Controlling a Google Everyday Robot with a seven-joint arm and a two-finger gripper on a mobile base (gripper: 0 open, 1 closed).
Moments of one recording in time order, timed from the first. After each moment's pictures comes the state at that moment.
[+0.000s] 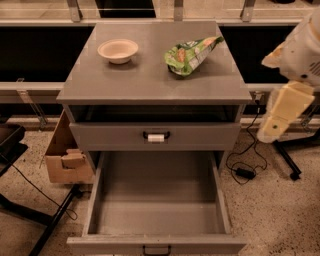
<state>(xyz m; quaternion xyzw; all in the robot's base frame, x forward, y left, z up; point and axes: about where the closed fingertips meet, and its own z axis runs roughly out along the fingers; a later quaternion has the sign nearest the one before) 0.466 -0.208 0.969 -0.59 0.78 -0.04 0.18</state>
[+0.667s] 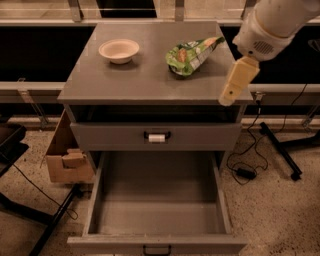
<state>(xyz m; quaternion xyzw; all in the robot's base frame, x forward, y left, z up) 0.581 -0.180 0.958 -0.58 0.78 -0.05 0.23</state>
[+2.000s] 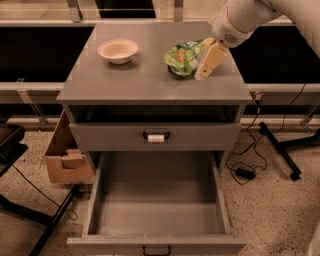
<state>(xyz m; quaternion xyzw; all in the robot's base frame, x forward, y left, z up) 0.714 -0.141 0.948 -0.59 0.73 -0.06 0.34</state>
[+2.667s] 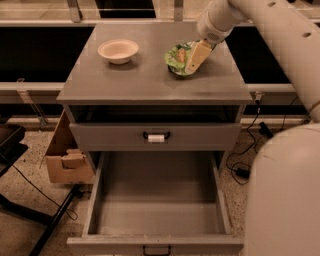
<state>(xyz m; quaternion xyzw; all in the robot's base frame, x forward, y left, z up) 0.790 -0.120 0.928 -0.62 0.70 -0.08 0.36</state>
